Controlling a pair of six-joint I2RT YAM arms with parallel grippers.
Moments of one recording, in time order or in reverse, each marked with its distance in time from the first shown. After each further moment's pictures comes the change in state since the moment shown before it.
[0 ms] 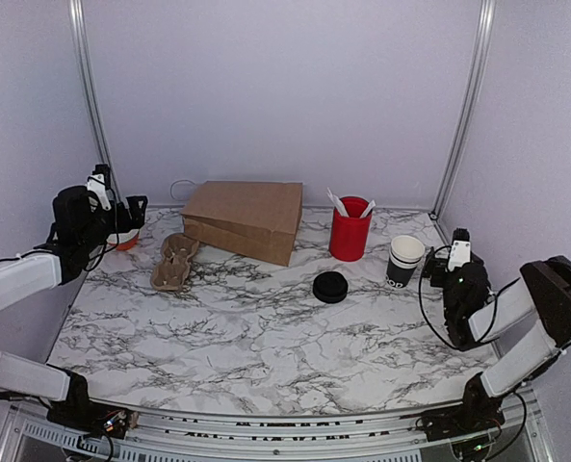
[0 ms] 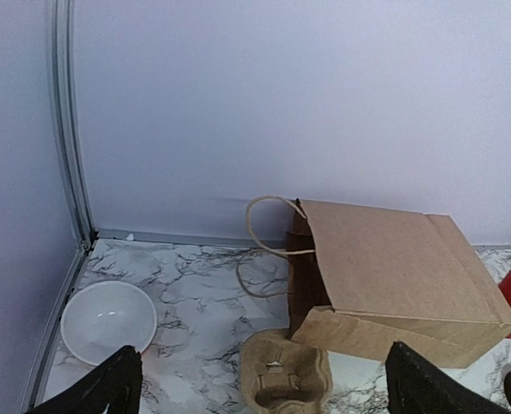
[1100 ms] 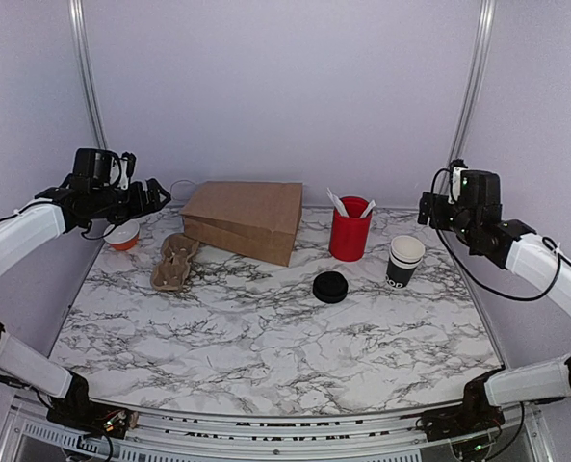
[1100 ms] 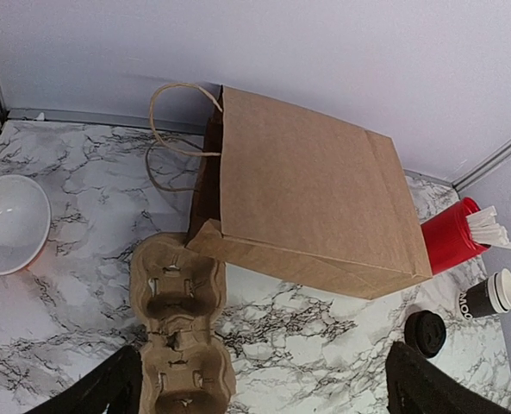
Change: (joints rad) left arm -0.077 0.151 0.466 -0.696 0.182 -0.211; right arm 0.108 -0.371 0.752 -1.486 -0.084 0.311
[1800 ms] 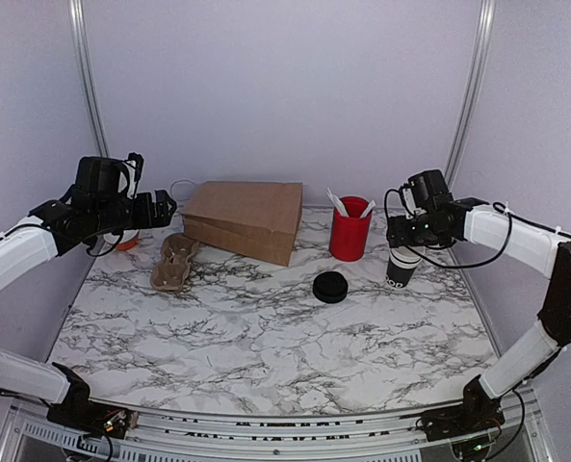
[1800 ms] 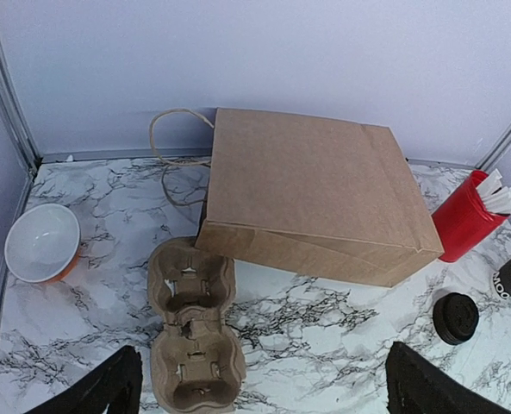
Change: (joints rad) left arm -0.224 -0.158 -0.090 -0.004 -0.317 0.080; right arm 0.076 0.357 0.212 -0.291 -0.156 0.005
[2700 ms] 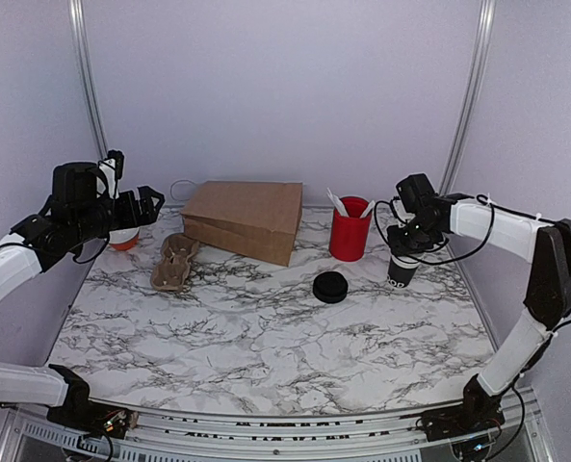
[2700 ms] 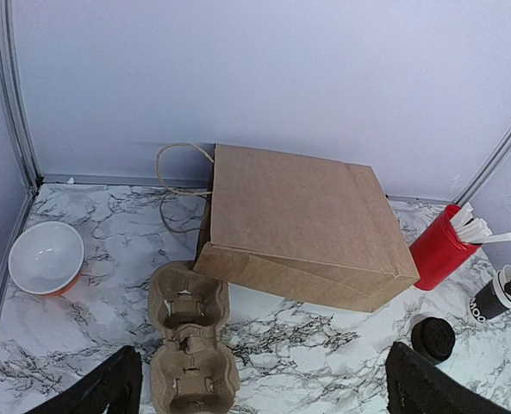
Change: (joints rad) left arm 0.052 -0.138 -0.103 0.090 0.048 -0.024; right arm 0.002 0.135 0.093 -0.150 -0.016 -0.029
